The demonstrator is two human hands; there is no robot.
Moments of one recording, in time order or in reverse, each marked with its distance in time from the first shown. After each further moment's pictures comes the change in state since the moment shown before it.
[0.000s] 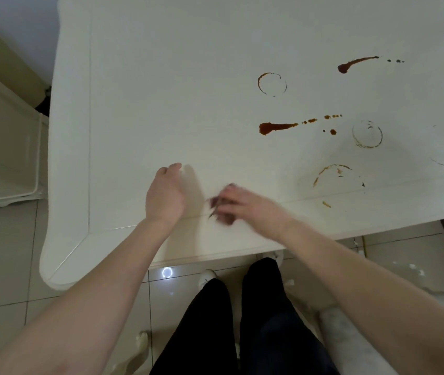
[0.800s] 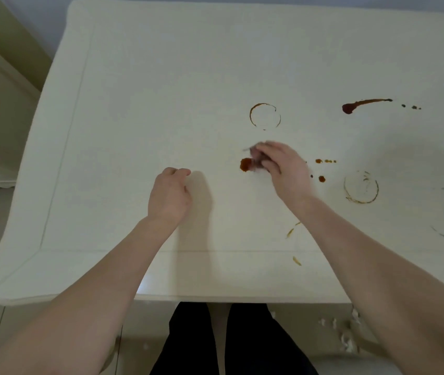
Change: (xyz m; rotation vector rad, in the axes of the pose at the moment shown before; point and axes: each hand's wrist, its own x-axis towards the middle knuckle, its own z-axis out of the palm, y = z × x) left_hand 0.061 0.085 0.043 0.074 0.037 -0.049; right_hand 0.037 0.153 -0.114 0.089 0.332 0.464
